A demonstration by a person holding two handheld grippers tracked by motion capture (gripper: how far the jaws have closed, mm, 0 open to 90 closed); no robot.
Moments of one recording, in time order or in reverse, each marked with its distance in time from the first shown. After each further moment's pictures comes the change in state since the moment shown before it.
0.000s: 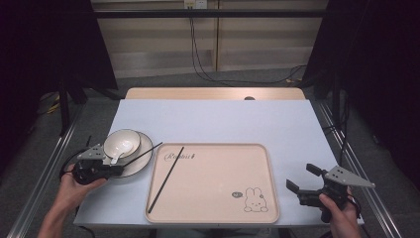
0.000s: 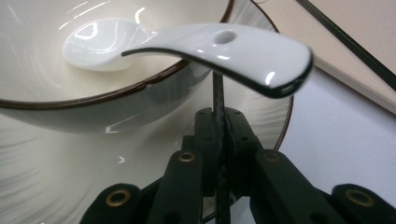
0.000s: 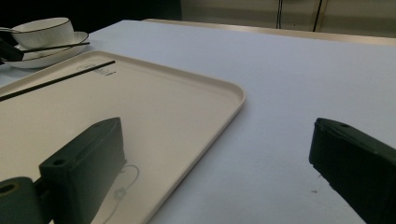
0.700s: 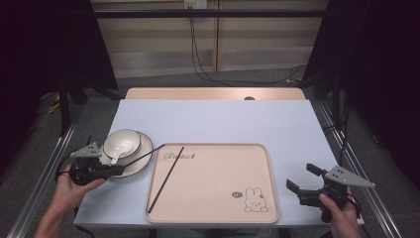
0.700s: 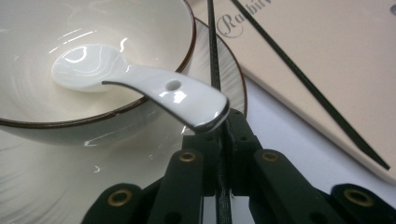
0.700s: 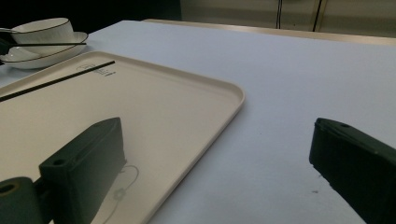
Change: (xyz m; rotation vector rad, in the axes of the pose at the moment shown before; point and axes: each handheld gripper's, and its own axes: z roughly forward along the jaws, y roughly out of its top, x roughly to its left) left arm -0.012 0.011 -0.017 -0.072 -0.063 -0.109; right arm 0.000 0.000 0.000 0.002 -0.003 0.003
